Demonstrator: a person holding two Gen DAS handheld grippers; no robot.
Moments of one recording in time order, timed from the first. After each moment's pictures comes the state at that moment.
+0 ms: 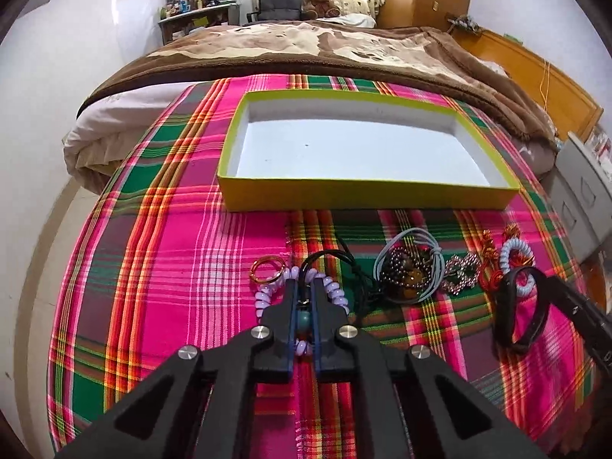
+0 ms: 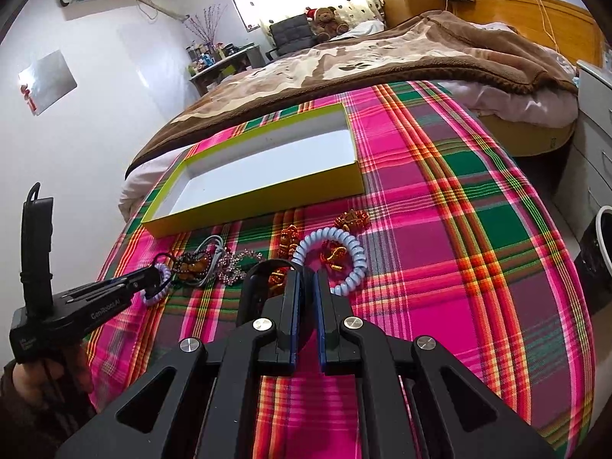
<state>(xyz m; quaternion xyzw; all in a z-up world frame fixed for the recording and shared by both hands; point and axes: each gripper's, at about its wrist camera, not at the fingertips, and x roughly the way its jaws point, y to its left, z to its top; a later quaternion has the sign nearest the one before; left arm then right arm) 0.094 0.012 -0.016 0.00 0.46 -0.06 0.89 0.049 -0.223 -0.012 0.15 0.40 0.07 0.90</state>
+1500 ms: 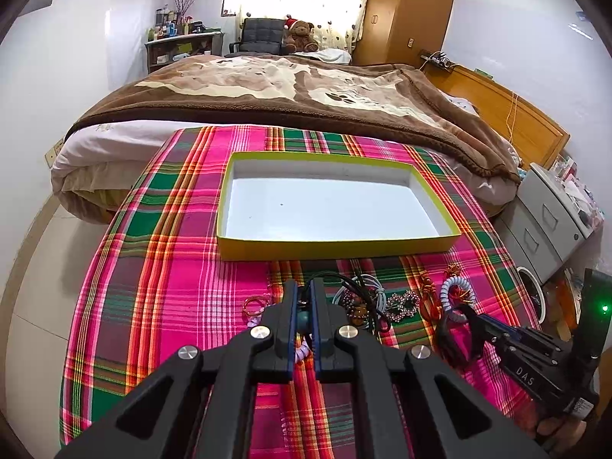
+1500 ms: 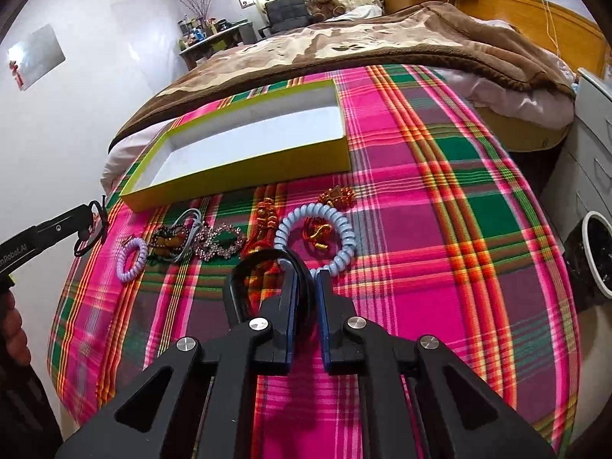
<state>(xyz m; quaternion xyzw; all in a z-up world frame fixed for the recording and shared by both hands) 0.080 0.019 0.036 -0.03 0.40 -0.11 0.91 0.053 -0.228 -0.017 0.11 0.43 0.05 0.89</state>
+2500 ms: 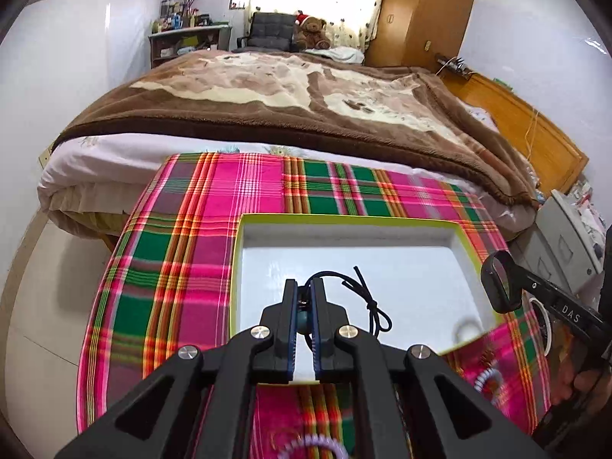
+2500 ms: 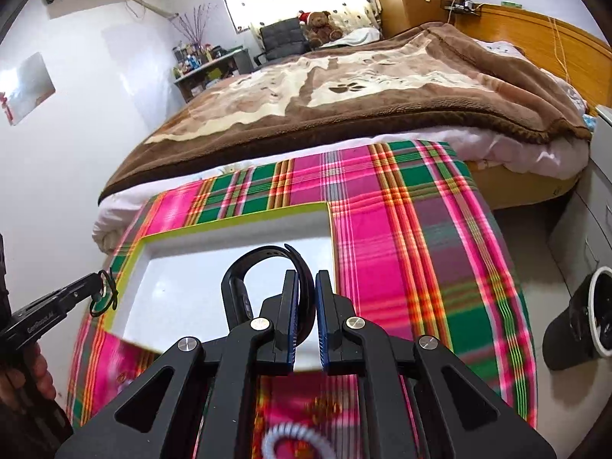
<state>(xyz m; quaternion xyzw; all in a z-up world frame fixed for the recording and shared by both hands) 0.197 0.032 0.035 -0.04 0.42 -0.10 0.90 0.195 -0.248 0.022 0.12 0.41 0.05 0.90</state>
